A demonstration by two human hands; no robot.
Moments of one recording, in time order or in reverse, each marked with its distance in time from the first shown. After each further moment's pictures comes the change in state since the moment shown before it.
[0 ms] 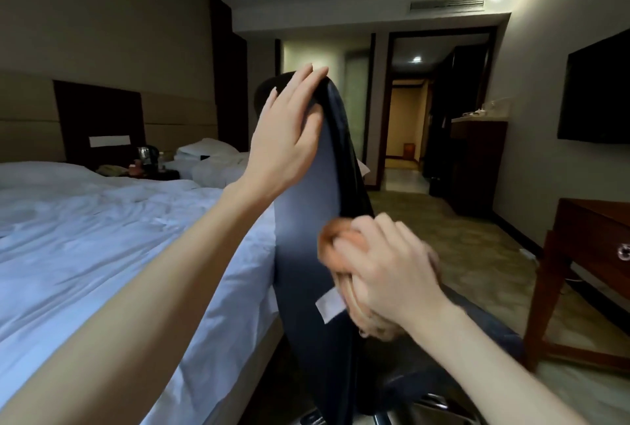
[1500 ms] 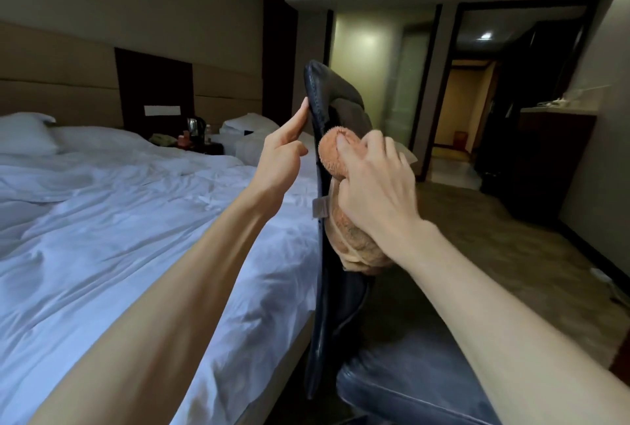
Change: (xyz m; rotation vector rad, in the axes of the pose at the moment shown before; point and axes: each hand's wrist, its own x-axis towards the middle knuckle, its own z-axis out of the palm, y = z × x) left_hand -0.020 -0.132 -0.010 -0.590 -0.004 -0.660; right_hand 0.168 -0.021 0.094 0.143 -0.124 0.268
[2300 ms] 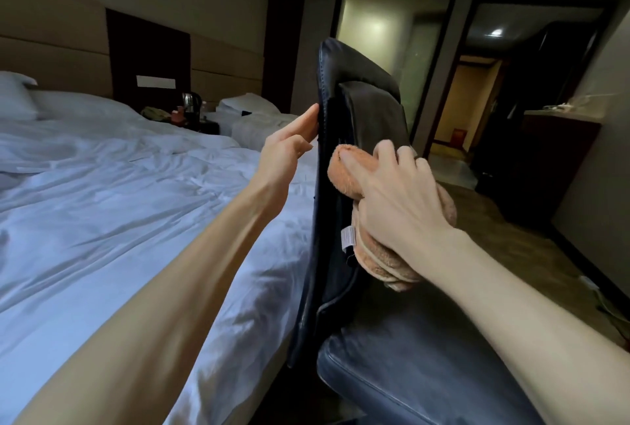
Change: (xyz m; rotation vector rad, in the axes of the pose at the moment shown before) left_hand 0.026 -0.057 -0.013 -0.195 0.022 -0.075; right_hand 0.005 0.014 0.042 -0.332 -0.213 -0.129
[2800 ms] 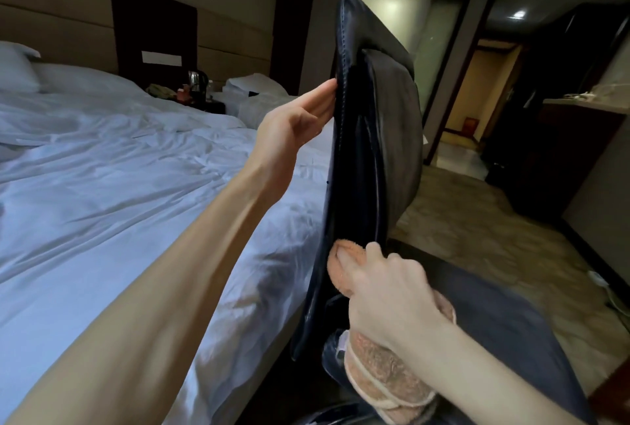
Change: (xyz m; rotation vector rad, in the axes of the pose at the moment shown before) left_hand -0.006 -0.009 -0.005 -0.180 -0.078 0.069; right_hand -0.093 -0.052 0.063 0.118 -0.307 -0.116
